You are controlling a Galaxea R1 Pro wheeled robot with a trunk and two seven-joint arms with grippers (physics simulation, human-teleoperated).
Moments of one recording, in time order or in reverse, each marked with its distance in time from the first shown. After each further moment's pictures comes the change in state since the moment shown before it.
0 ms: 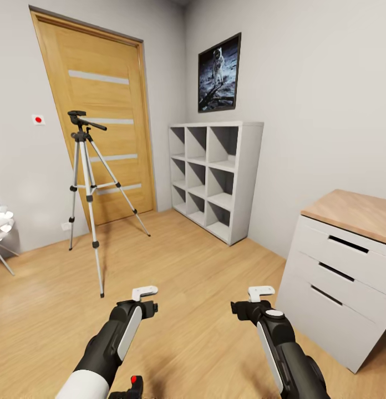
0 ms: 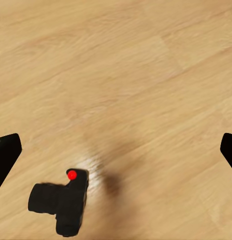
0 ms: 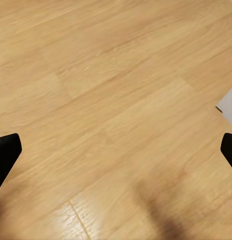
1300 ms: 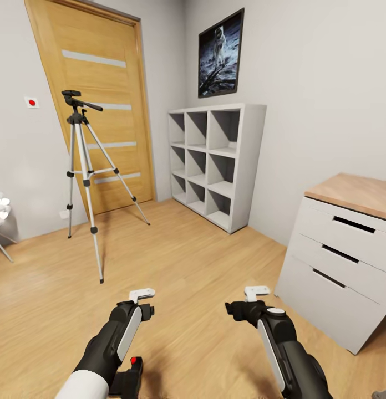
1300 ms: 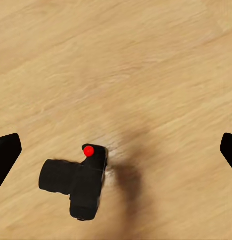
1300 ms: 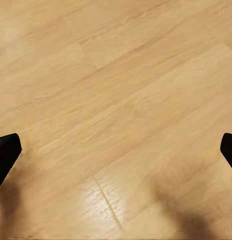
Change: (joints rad) left arm 0.000 0.002 -0.001 0.010 0.001 0.024 0.075; right arm 0.000 -0.006 0.008 -0.031 -0.055 0.062 0.080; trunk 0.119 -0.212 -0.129
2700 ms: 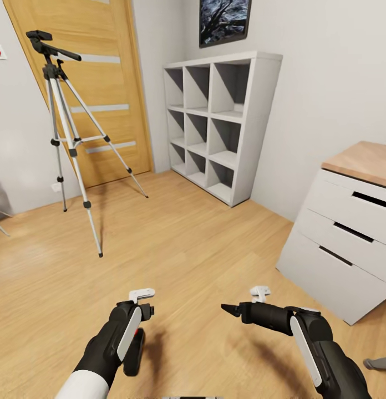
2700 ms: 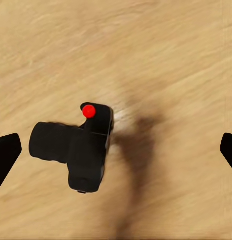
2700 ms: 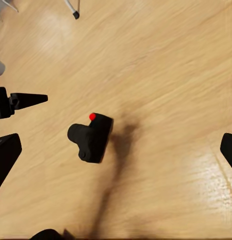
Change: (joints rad) left arm 0.000 0.000 0.001 -0.001 0.000 0.000 0.001; right arm -0.001 -0.161 -0.087 -0.019 -0.178 0.084 0.628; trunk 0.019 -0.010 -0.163
